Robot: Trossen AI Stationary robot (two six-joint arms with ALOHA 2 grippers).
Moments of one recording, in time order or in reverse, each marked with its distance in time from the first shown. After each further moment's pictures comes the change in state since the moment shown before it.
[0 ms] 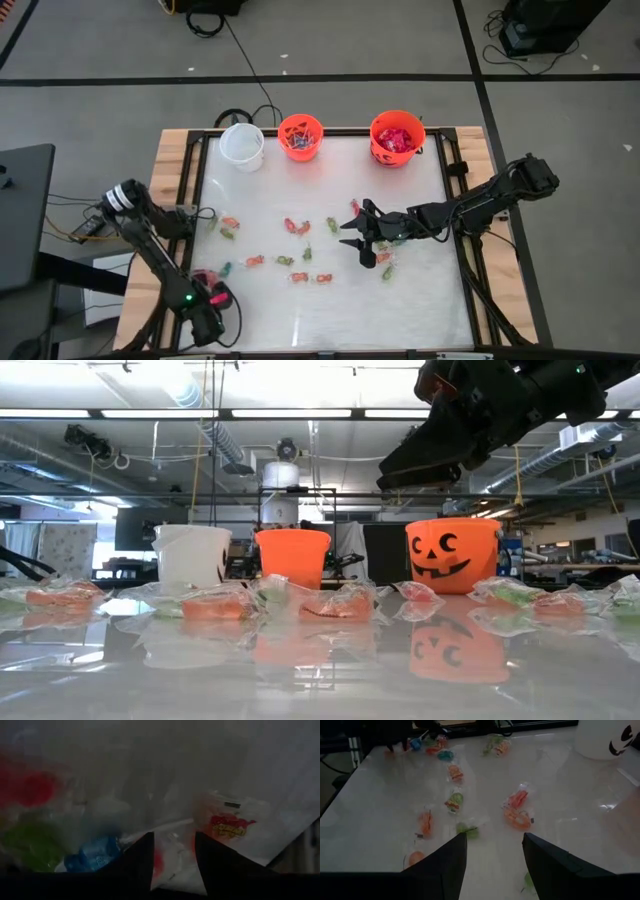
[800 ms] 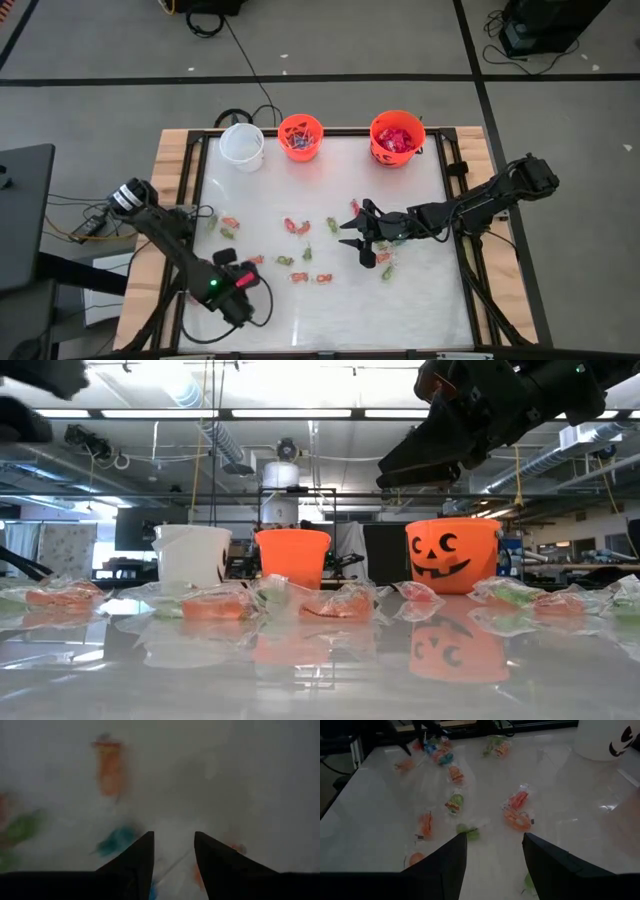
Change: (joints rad) left arm 0.225 0.026 0.238 -0.334 -0.397 0.299; right arm 0.000 0.000 0.000 0.005 0.000 0.000
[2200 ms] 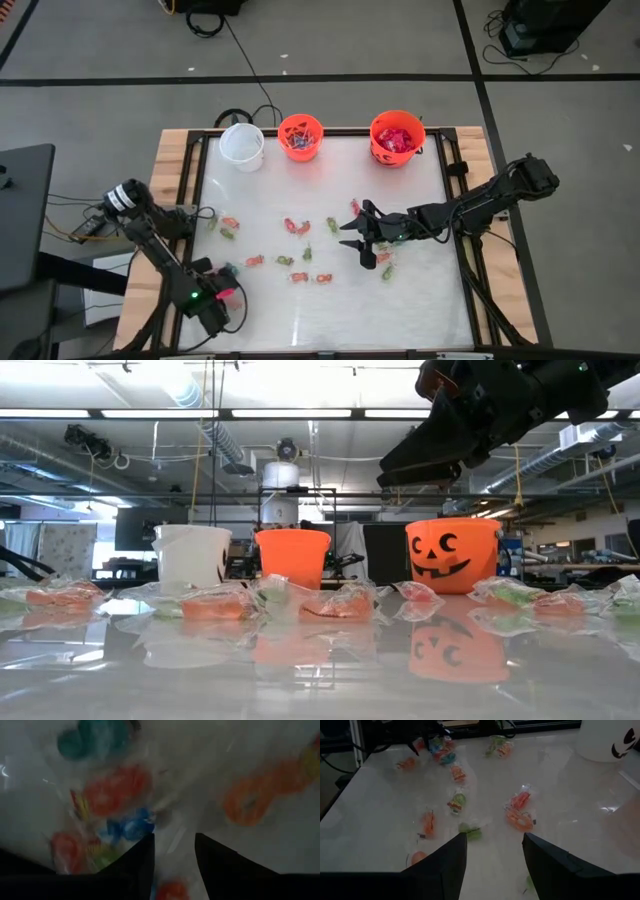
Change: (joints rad) left arm -0.168 -0.020 -0.205 0.112 0.175 -0.282; right arm 0.009 0.000 0.000 0.001 0.003 -0.008
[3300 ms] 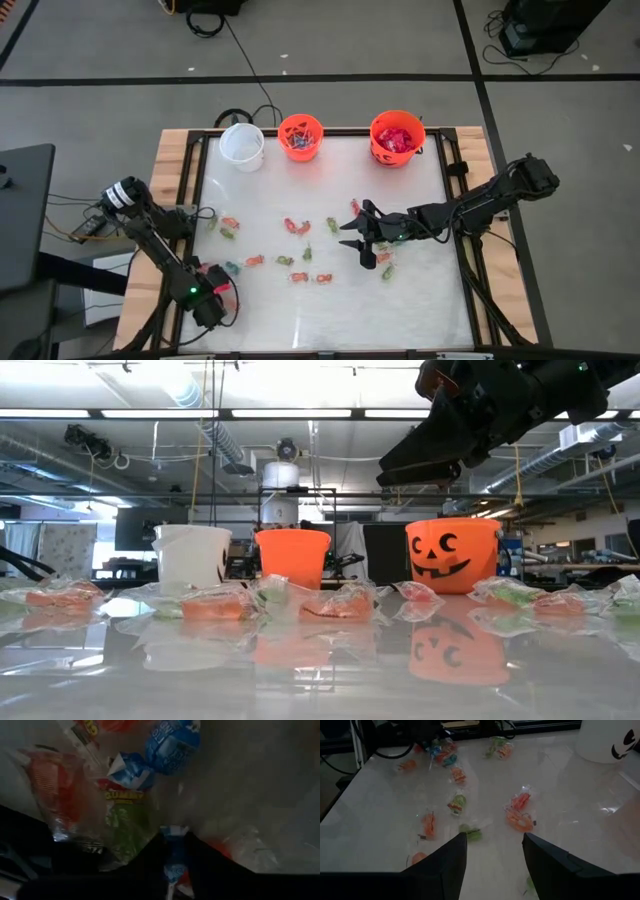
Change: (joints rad) left arm -0.022 -0.005 -0.120 0.060 0.229 -0.056; right arm 0.000 0.000 0.000 0.005 0.000 0.000
